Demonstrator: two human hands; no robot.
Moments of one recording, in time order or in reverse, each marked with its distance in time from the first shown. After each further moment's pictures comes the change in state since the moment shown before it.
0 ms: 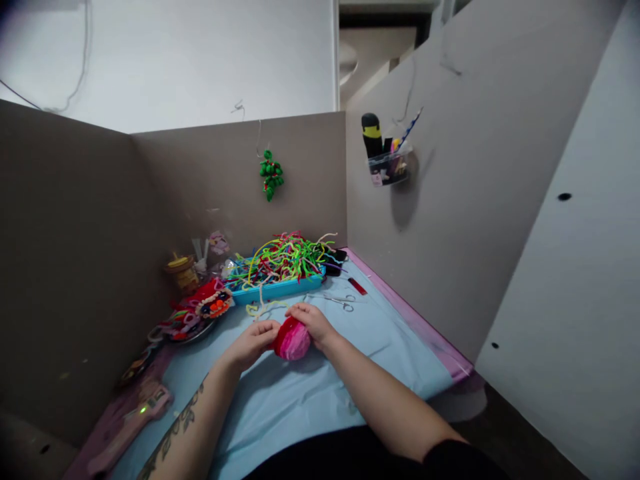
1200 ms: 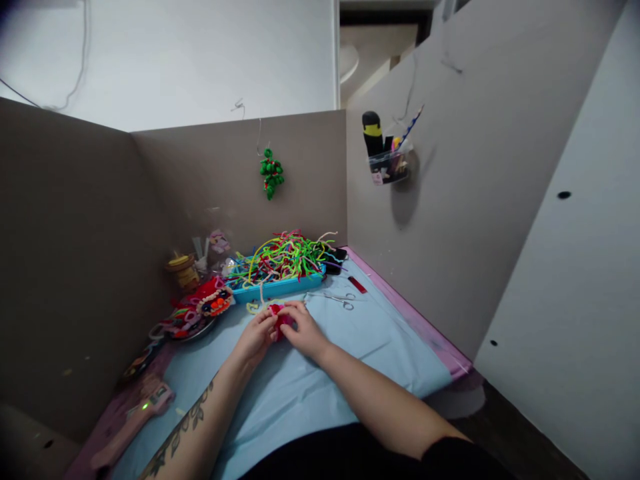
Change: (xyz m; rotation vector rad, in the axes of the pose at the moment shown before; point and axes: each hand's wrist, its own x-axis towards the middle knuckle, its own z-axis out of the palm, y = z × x) left_hand 0.022 -0.019 0.009 -0.344 0.411 0.056; right_hand -0.011 0.016 0.010 -0.755 -0.026 -0.517
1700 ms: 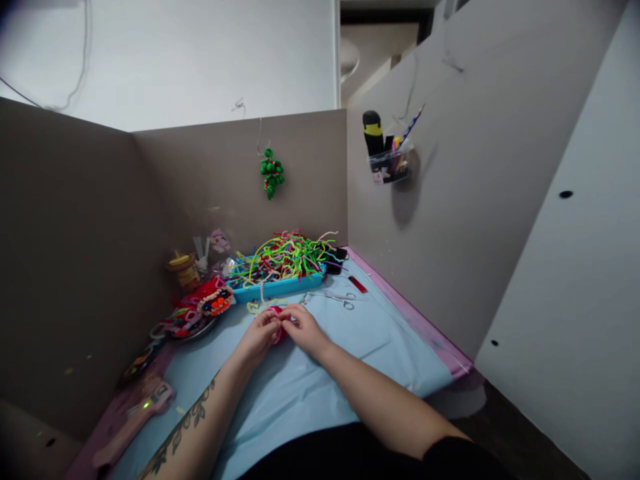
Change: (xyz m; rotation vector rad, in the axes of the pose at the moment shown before) left_hand 0.002 -0.004 0.000 0.153 -0.082 0.065; right_hand 0.002 0.004 0.003 0.221 0.008 0.076
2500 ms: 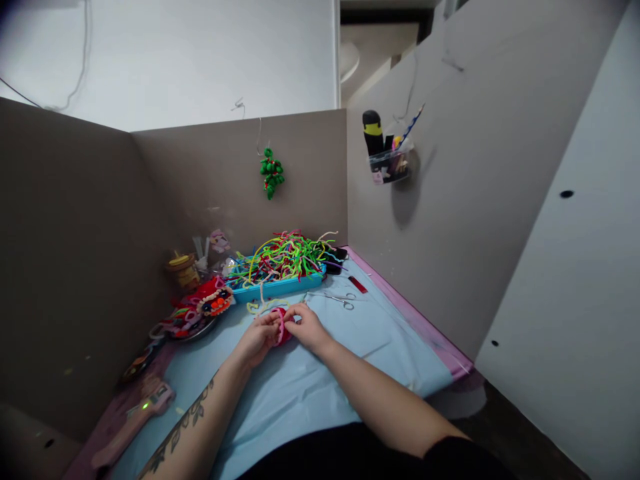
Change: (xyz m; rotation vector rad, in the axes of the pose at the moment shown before) left_hand 0.000 0.000 -0.008 -0.204 -0.024 -0.184; right_hand 0.004 0.004 -0.004 -0.065 0.055 0.079
